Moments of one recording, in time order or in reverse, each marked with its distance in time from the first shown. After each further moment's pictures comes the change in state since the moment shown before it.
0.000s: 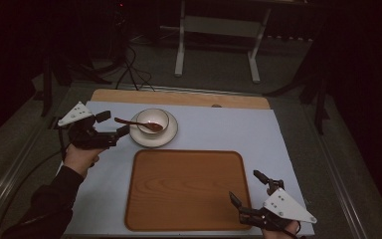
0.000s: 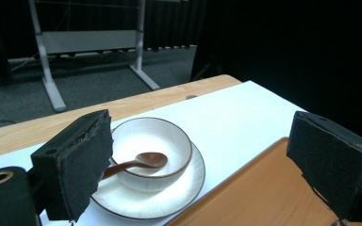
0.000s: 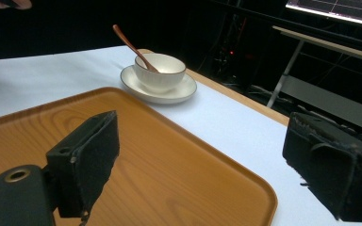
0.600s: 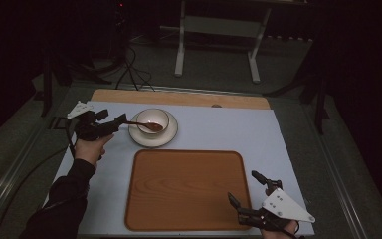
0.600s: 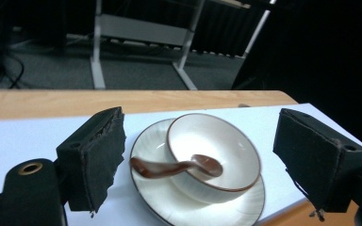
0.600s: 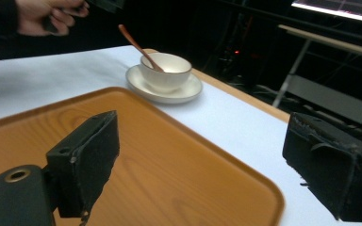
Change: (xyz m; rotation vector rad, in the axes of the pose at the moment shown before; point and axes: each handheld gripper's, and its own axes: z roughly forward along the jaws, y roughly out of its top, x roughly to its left) left arm 0.043 -0.029 0.037 -0.016 0.190 -0.199; right arm 0.002 -0.001 0.002 0.002 0.021 0.003
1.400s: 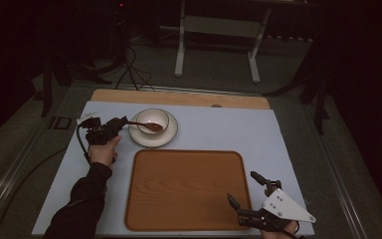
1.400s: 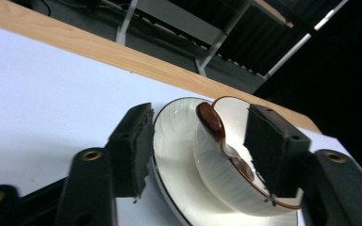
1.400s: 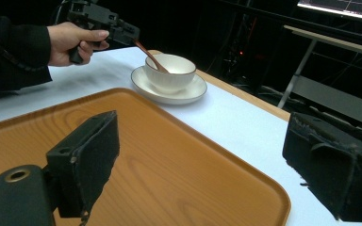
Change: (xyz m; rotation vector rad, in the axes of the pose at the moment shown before) left arm 0.018 -0.042 0.040 -0.006 0.082 -0.294; right arm 0.000 -0.001 -0.001 -0.005 0.021 0.008
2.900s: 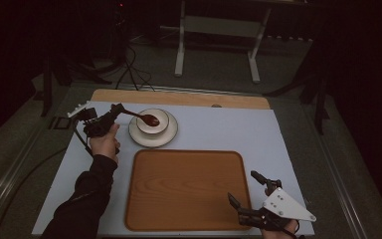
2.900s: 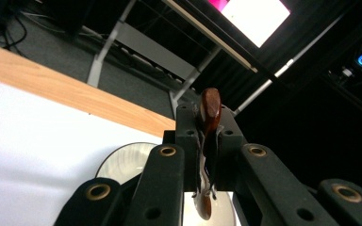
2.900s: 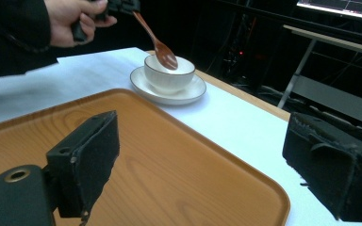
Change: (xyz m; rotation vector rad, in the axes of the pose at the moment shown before) left arm -0.033 0.036 -0.024 -0.127 -0.086 -0.062; right arm -0.002 0.000 0.001 -0.001 -0.002 0.006
